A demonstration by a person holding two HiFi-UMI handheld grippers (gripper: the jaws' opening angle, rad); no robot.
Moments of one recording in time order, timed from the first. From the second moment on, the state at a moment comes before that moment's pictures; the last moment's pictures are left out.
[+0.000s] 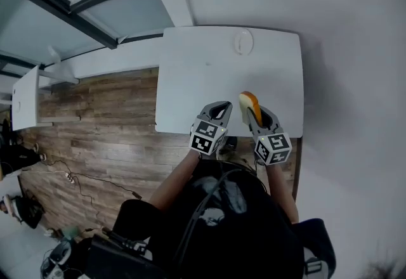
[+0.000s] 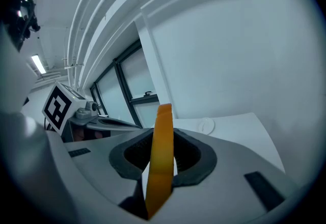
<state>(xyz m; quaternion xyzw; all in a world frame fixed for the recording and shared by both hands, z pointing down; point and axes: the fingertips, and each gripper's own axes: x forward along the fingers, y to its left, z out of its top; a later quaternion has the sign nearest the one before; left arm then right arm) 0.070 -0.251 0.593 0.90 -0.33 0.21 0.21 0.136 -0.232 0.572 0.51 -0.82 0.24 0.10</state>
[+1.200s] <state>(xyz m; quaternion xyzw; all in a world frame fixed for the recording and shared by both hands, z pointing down) 0.102 -0.469 0.743 0.86 -0.35 0.27 0.26 0.169 -0.550 0.767 0.42 -0.77 -0.08 0.48</state>
